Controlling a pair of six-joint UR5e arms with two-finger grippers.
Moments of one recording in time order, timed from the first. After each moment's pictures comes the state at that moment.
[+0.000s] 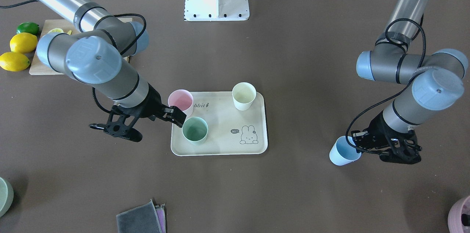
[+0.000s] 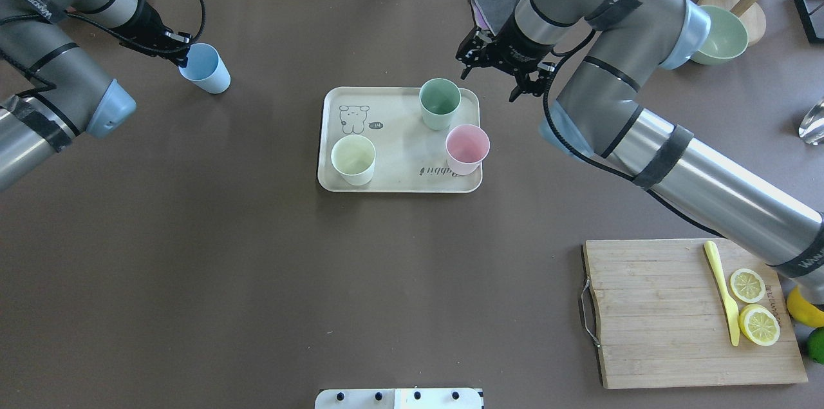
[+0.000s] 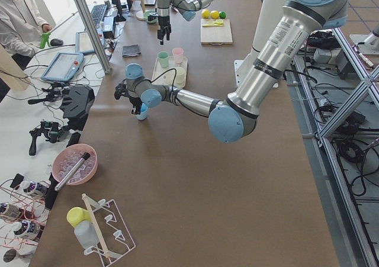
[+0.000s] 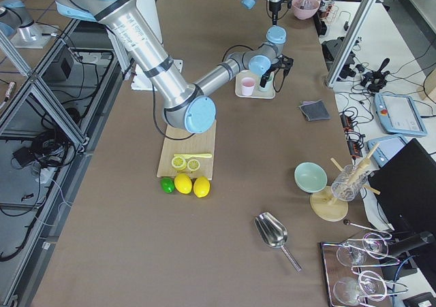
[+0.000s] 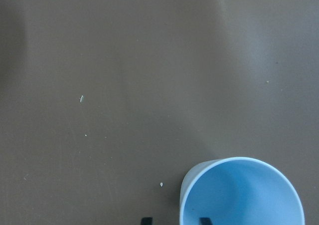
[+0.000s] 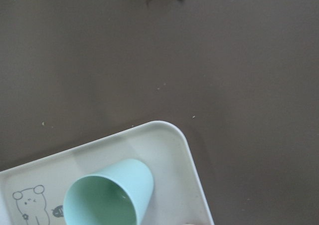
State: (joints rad) left arm -1.03 -2.13 -1.25 -2.04 -2.17 -0.72; right arm 0.88 -0.89 1.43 -1.27 2.26 1.37
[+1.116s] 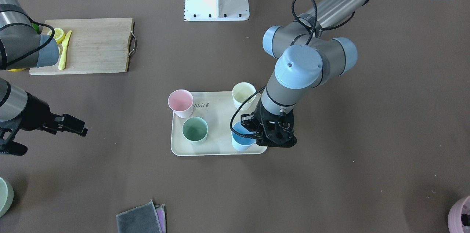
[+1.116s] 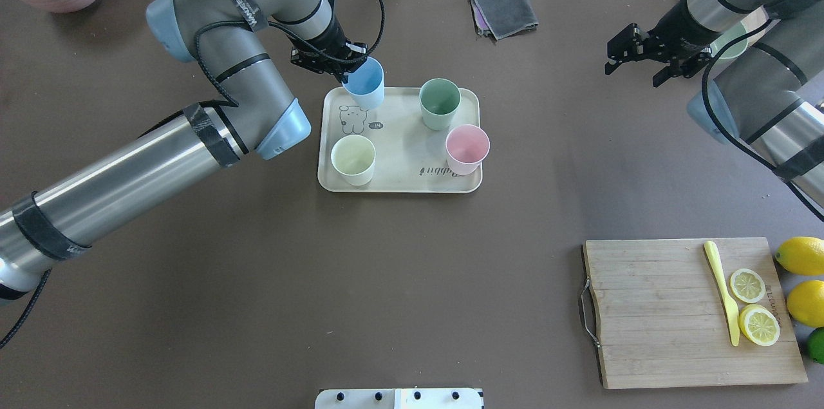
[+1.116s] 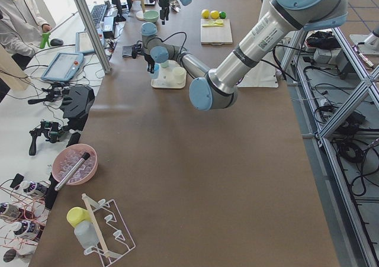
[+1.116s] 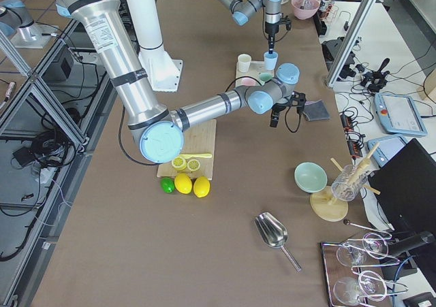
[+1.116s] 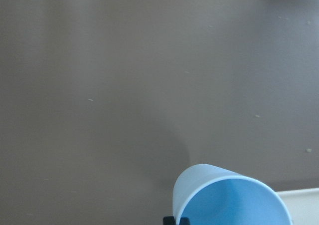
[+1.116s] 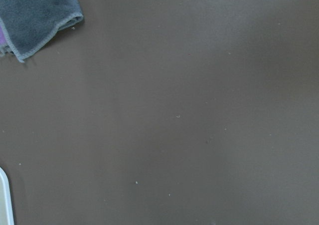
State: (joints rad) left arm -0.78 -2.47 -1.24 -1.85 -2.07 -1.01; right arm 1.08 -1.15 1.47 -1.27 2.35 0.92
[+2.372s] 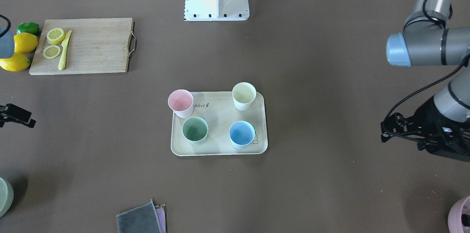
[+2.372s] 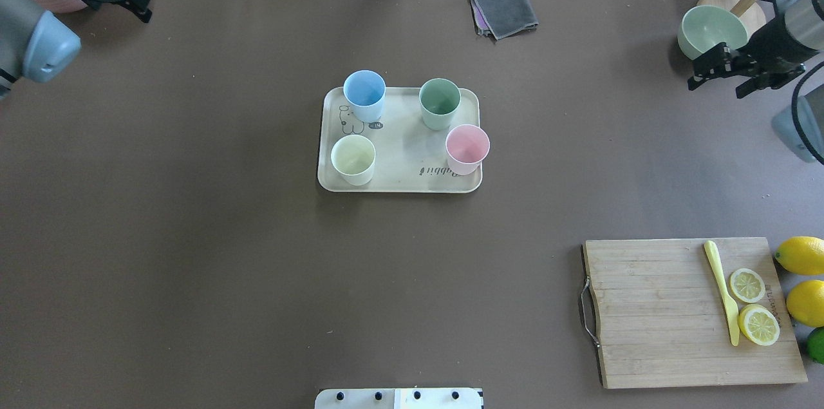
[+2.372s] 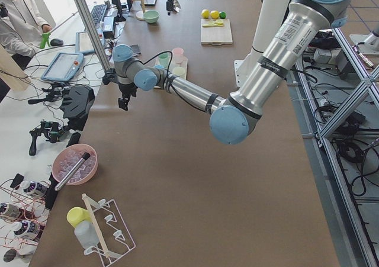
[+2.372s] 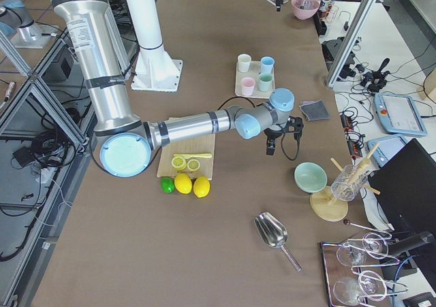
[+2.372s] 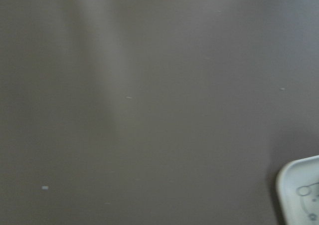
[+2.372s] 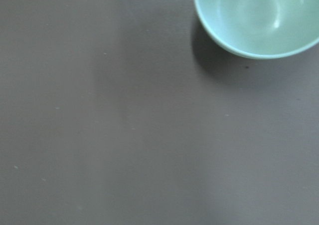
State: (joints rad) left arm -1.21 -2.08 -1.45 -1.74 -2.23 -0.34; right arm 1.22 -1.38 1.54 -1.26 2.36 0.65
